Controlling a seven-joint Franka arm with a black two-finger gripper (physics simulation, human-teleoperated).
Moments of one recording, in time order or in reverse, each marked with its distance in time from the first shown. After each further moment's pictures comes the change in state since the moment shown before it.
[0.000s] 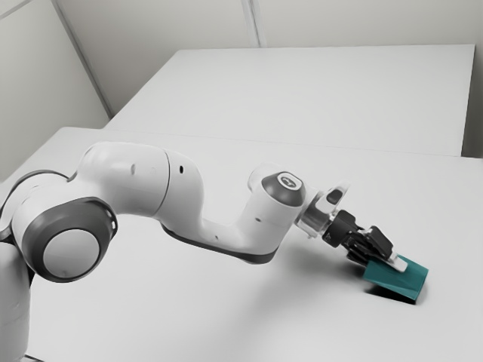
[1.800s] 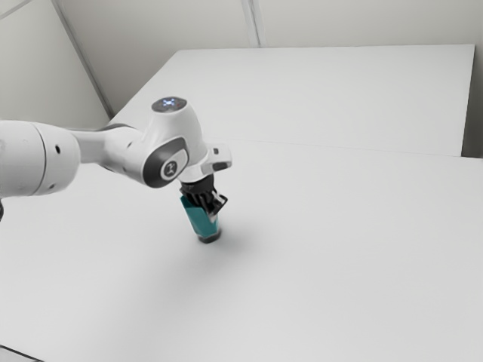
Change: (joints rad) arm 0.423 -0.440 0.008 -0.366 1.430 0.079 -0.758
